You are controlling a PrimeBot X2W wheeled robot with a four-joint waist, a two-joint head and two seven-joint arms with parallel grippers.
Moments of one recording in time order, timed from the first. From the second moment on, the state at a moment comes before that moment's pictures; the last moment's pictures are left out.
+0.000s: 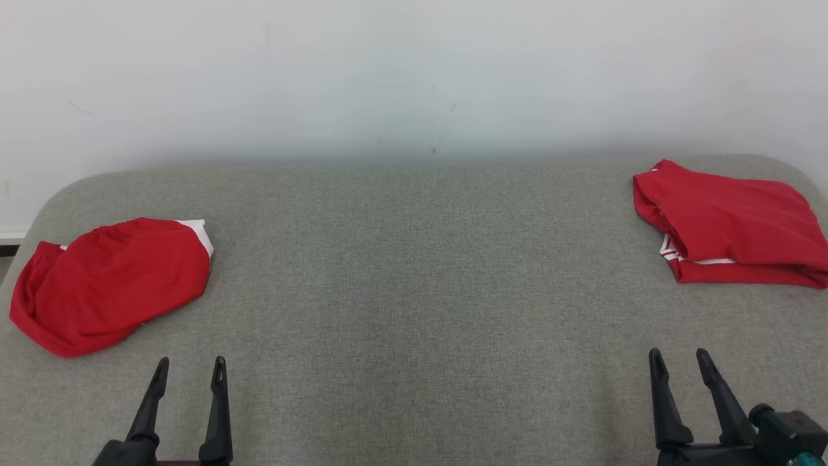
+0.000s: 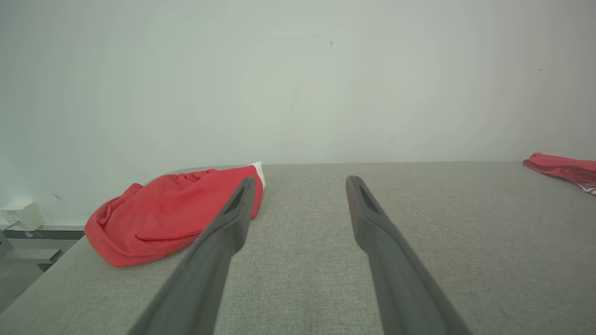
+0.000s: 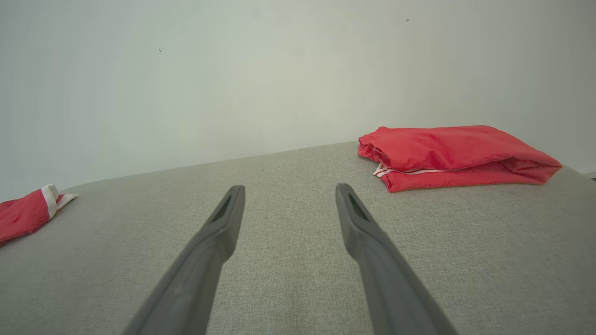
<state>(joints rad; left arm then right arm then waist) 0.00 0.08 0.05 0.12 -0.10 -0.13 -0.26 0.01 -0.17 0.02 0.19 0.32 0.13 -0.23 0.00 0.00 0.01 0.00</state>
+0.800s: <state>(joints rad) 0.04 0.11 0.01 0.15 -0.15 -0.13 -0.26 0.07 -0.08 0.02 0.19 0.27 0.13 -0.24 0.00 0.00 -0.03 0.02</state>
